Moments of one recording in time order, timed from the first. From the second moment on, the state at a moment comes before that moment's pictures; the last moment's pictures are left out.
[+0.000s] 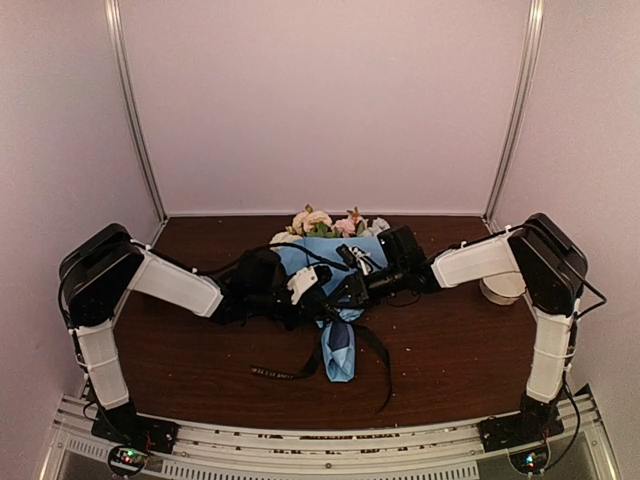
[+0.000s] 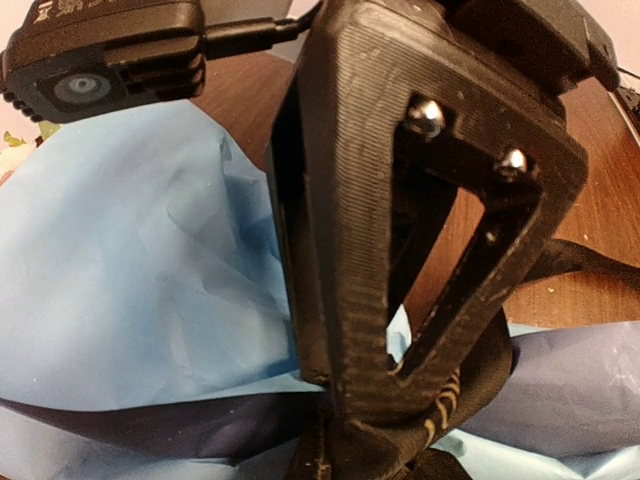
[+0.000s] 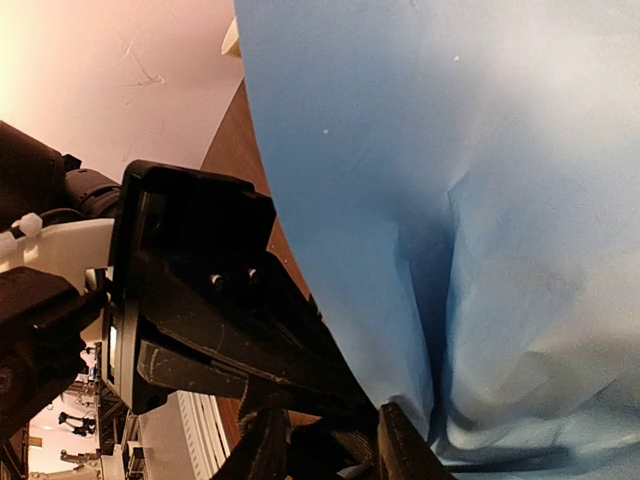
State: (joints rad) left arm -0.80 1.90 0.94 0.43 0.38 0.28; right arm 0.65 1.96 1.14 0.14 -0.81 0.49
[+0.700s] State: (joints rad) left arm -0.80 1.90 0.94 0.42 0.37 0.26; right arm 0.66 1.97 1.14 0.12 -0.78 0.50
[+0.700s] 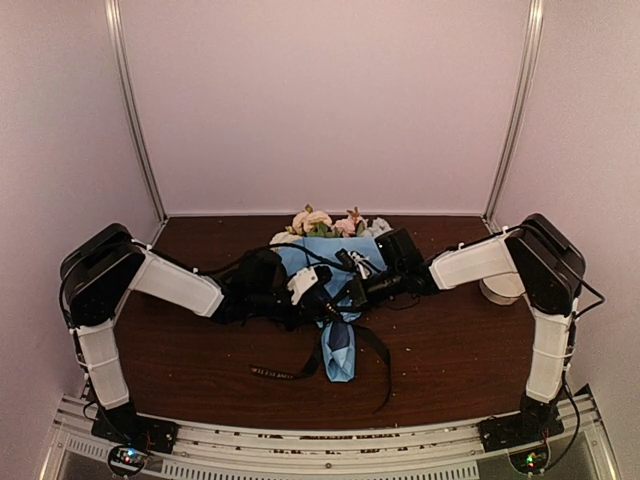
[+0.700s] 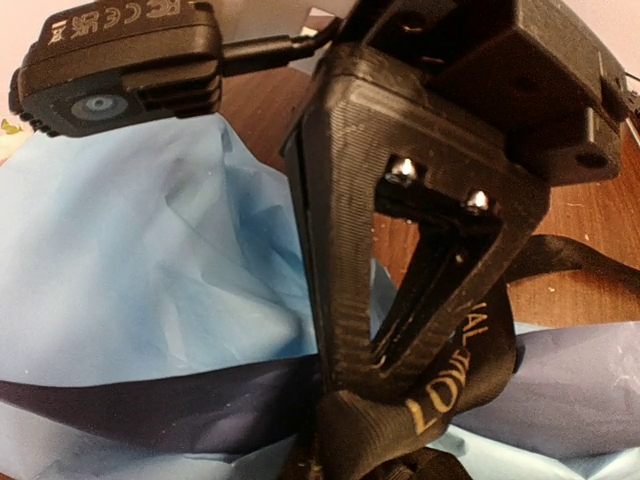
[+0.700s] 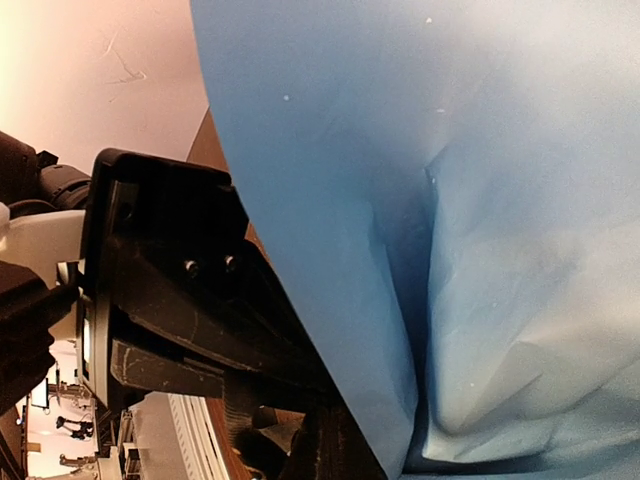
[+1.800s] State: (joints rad) left arm -0.77 1.75 0.95 0.03 0.36 0.47; right arm 0.66 1.88 1.13 -0.04 -0.68 0.39
